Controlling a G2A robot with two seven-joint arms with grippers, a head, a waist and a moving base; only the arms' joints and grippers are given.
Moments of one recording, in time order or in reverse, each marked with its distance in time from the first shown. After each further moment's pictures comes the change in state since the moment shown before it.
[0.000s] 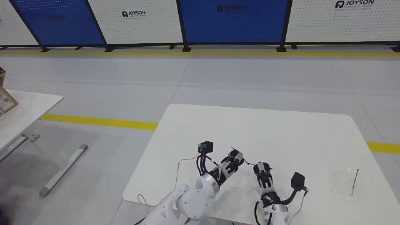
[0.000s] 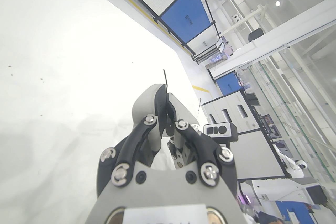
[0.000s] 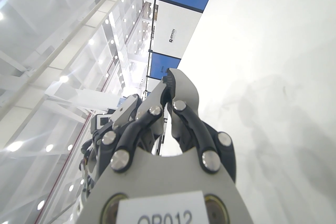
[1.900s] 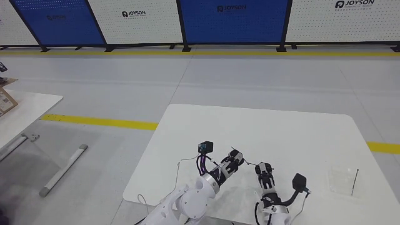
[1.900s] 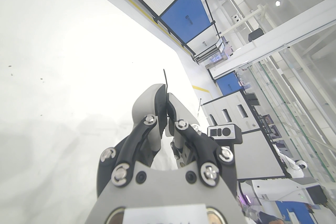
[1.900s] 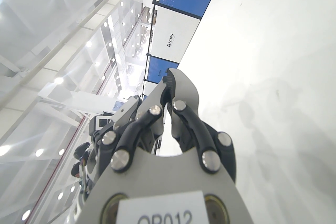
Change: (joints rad) left arm 0.000 0.000 0.000 0.000 0.000 0.000 0.000; right arm -0.029 -0.031 0.034 -0.015 -0.070 0.020 0.003
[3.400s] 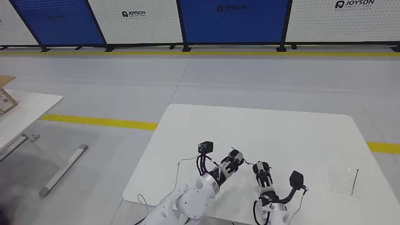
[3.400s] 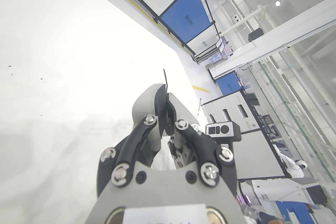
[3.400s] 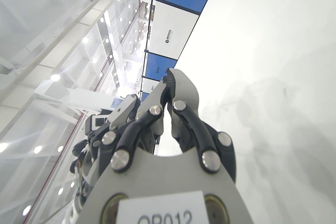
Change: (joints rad) left arm 0.000 0.000 0.000 0.000 0.000 0.000 0.000; right arm 0.012 -0.021 0.008 0.009 -0.018 0.026 0.042
